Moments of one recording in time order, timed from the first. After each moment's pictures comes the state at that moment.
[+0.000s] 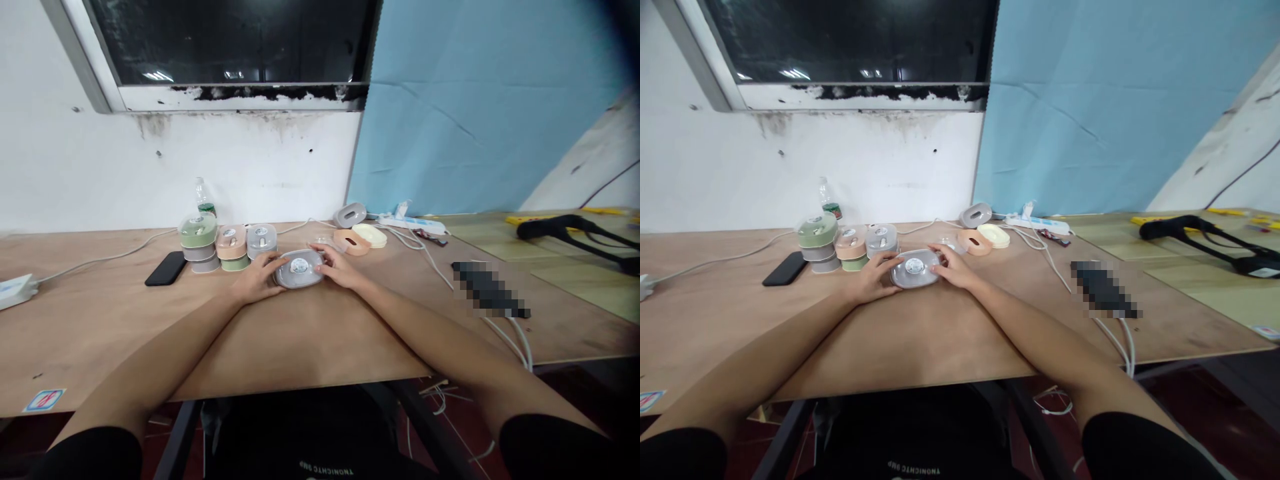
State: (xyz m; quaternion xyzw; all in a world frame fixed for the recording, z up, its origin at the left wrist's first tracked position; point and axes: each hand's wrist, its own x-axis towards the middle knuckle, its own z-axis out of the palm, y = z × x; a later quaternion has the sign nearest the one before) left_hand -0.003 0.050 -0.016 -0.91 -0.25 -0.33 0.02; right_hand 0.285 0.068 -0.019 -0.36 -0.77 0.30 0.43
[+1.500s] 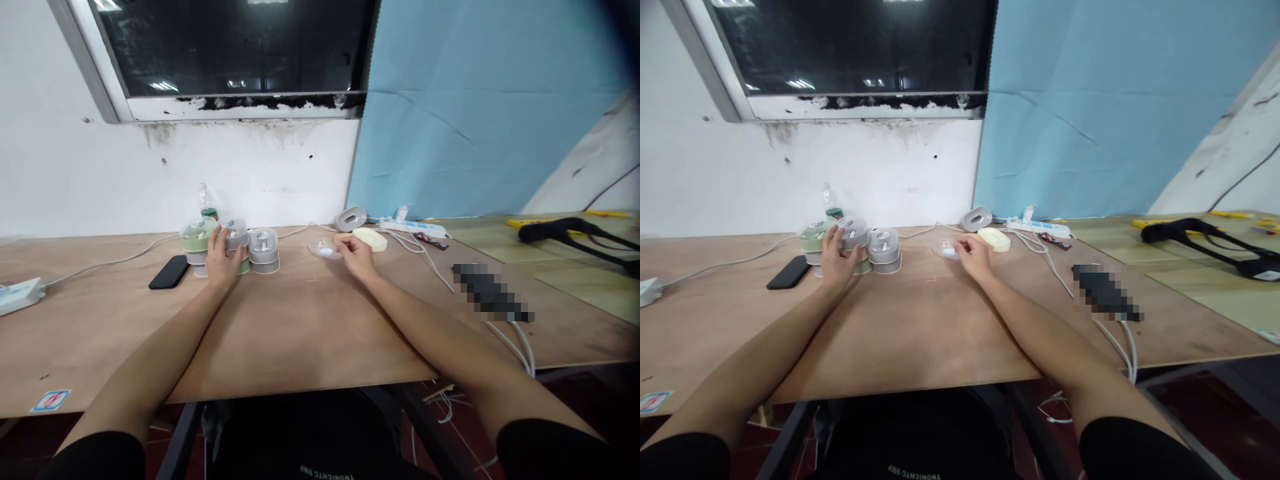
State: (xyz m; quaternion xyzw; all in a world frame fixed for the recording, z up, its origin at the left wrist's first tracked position) left_hand -0.045 0.066 0.006 -0.64 -0.50 -0.57 0.13; right_hand 0.316 0.094 -0.012 -0.49 -0.64 0.15 0.58
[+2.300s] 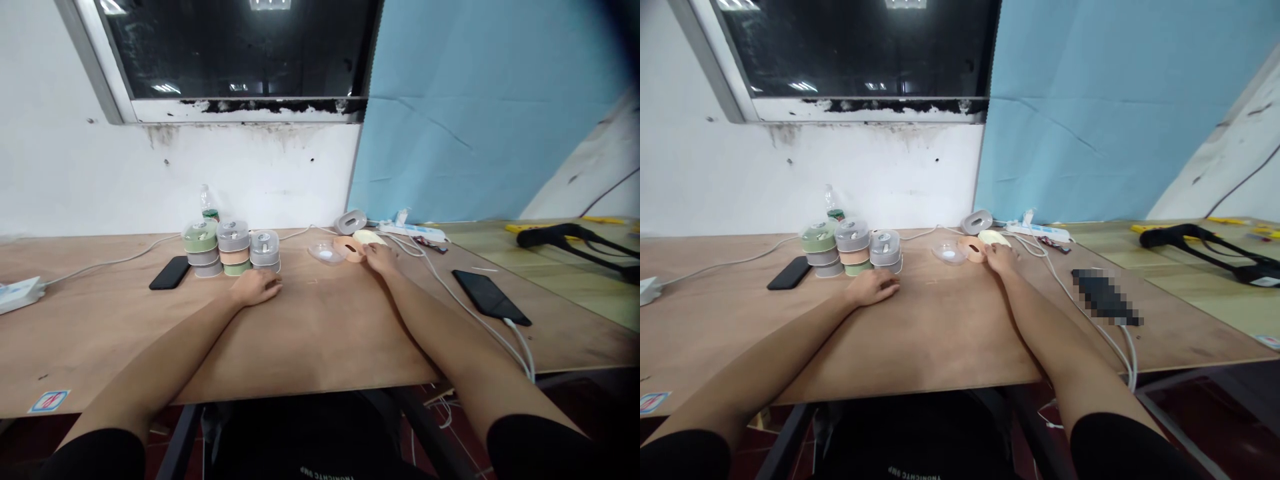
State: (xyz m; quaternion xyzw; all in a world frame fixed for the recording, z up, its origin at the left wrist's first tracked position) left_hand -0.009 0.049 -0.011 -0.91 -0.35 -0.20 0.03; right_hand 0.407 0.133 -0.027 -0.77 -0.57 -0.03 0.30
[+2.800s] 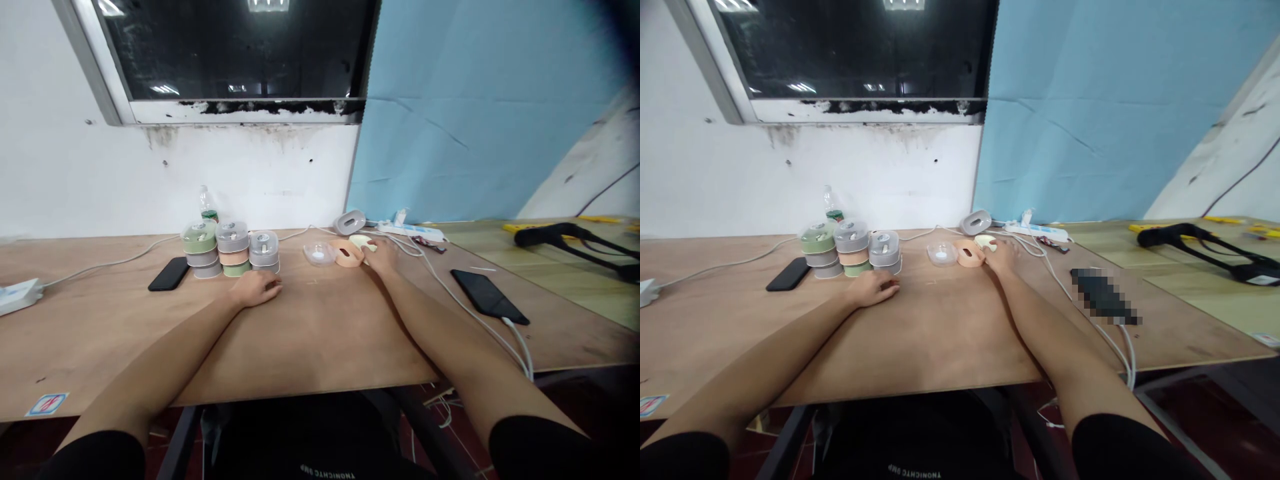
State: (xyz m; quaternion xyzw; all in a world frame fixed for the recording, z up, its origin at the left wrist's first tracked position) left_hand -0.007 0.049 -0.011 -0.92 -0.36 -0.18 0.04; right_hand 0.395 0.124 -0.020 -0.77 -0.53 -0.05 0.34
